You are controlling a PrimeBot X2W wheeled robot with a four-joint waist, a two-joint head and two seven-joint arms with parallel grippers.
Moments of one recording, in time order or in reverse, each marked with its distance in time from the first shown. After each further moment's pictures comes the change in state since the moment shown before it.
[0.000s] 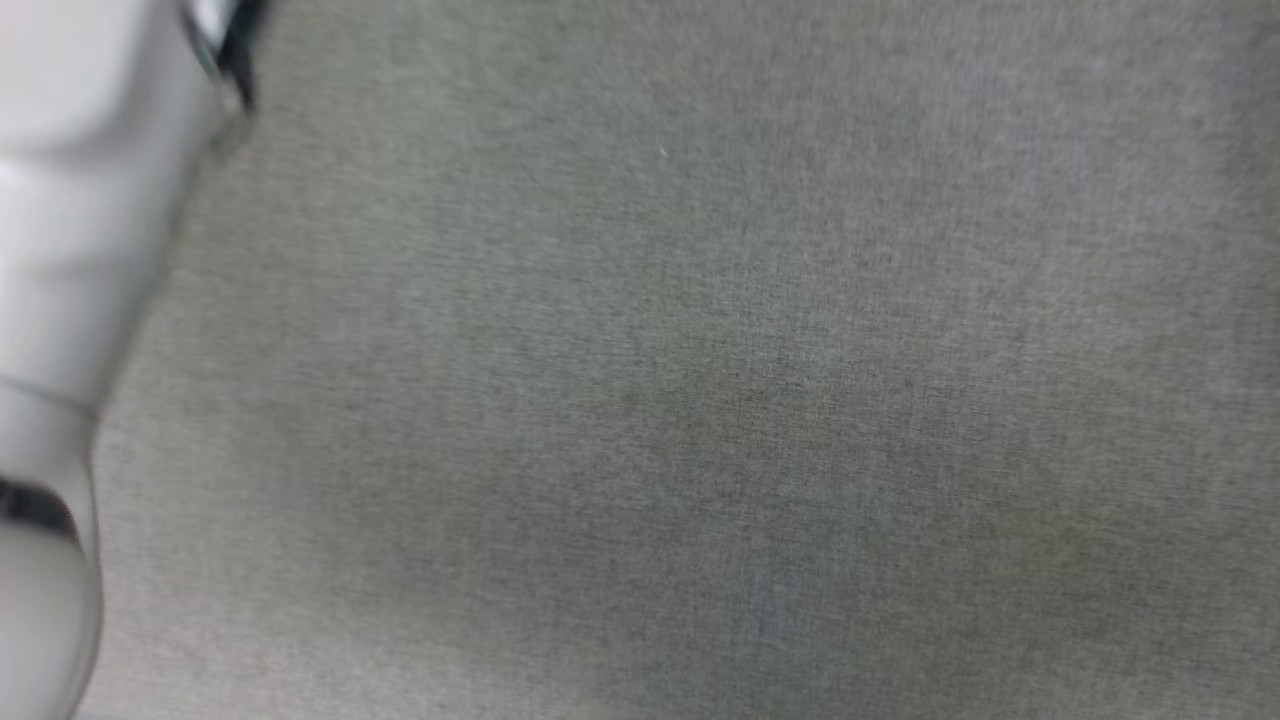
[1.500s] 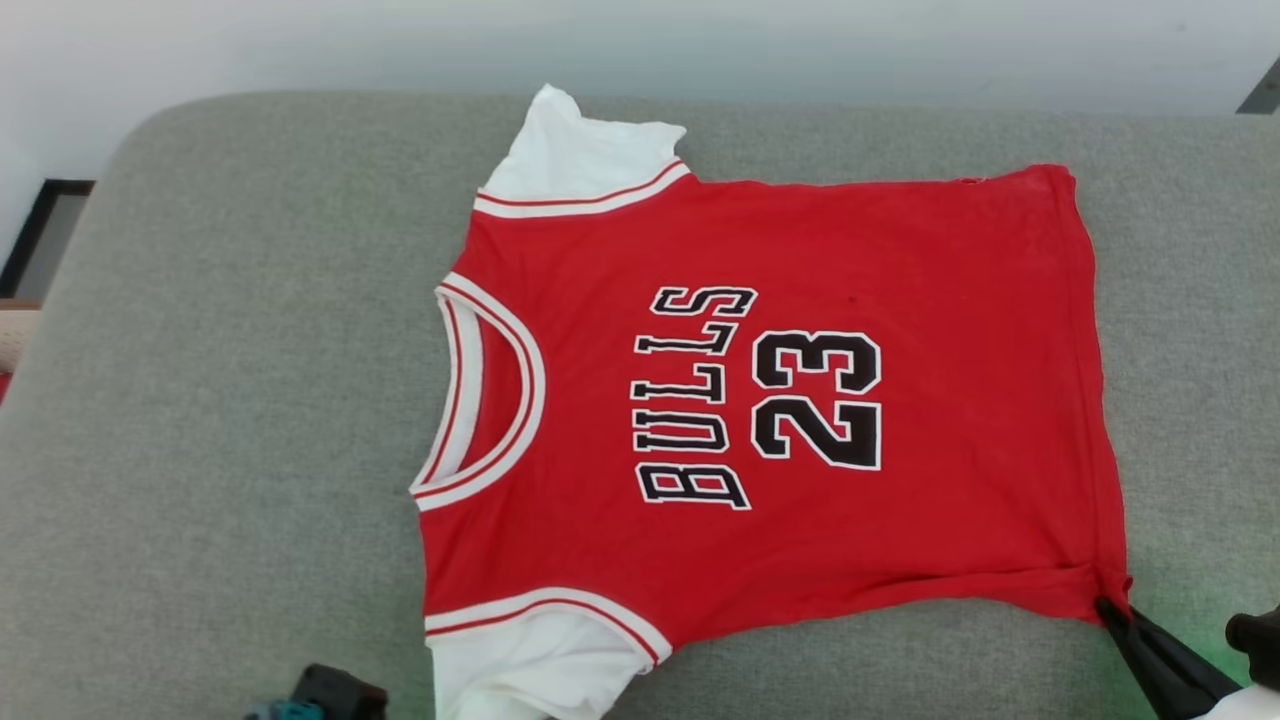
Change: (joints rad) left arm 1.188 0.627 -0.357 -1.142 -0.479 0.515 0.267; right arm 1.515 -0.223 -0.170 -0.953 0.302 0.000 0.191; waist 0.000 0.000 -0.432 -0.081
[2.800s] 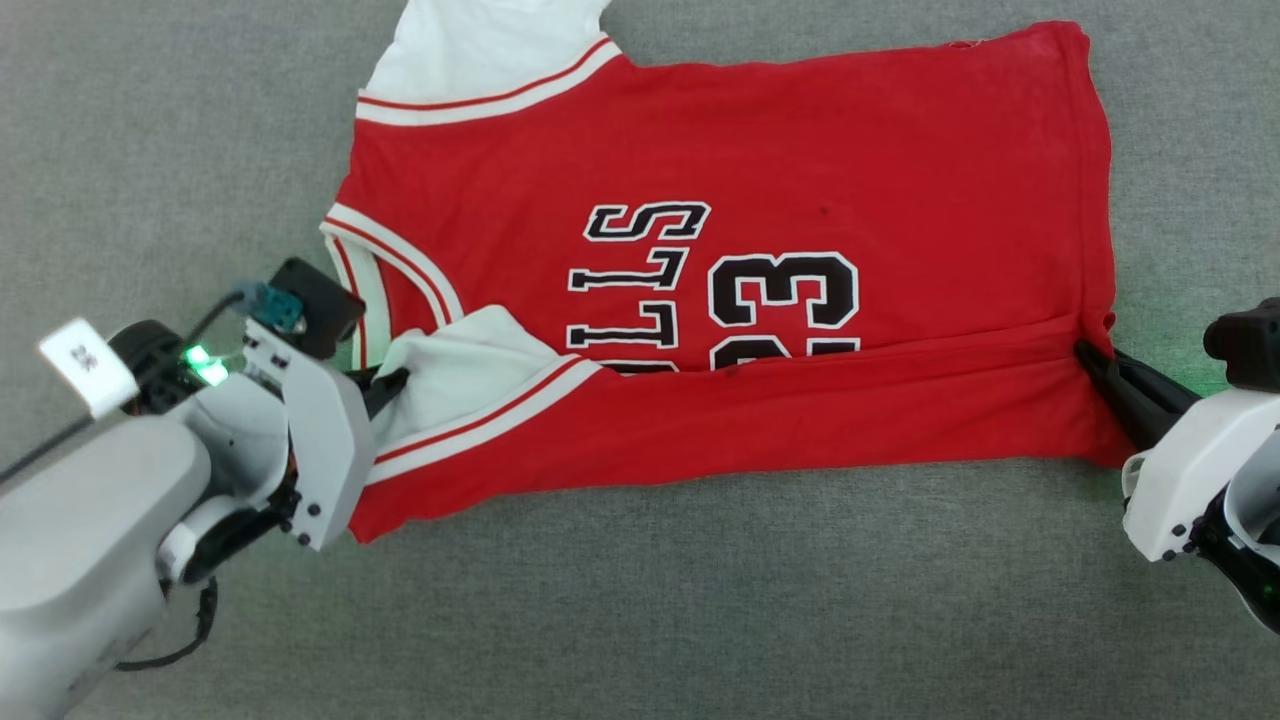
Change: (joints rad) left arm -0.574 -0.163 0.098 0.503 0.176 -0.404 0.278; right arm -0.433 0.082 -0.046 -0.005 -0.038 0.000 0.378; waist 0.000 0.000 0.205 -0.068
